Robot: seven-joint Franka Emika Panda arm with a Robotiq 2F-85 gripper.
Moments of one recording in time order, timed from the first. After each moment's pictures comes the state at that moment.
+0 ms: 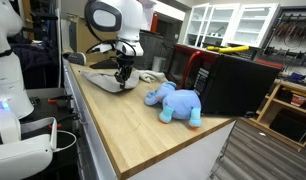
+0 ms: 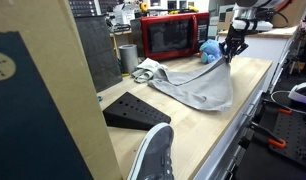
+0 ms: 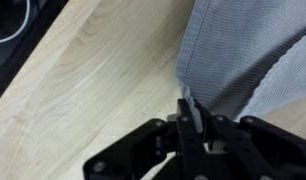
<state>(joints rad) -0.26 -0.17 -0.16 -2.63 0.16 2.49 0.34</state>
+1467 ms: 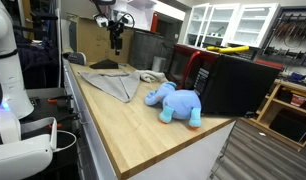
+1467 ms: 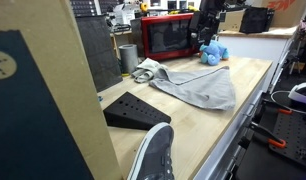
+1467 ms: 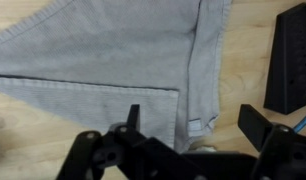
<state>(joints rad) 0.10 -0.35 0.01 -2.52 0.25 2.30 0.02</state>
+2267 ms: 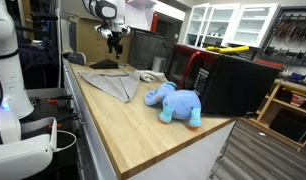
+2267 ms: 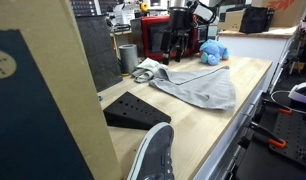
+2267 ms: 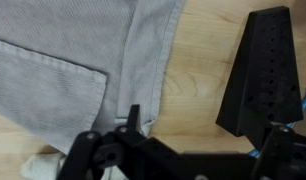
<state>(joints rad) 0.20 -0.07 0.14 -2.37 0.26 2.46 -0.03</state>
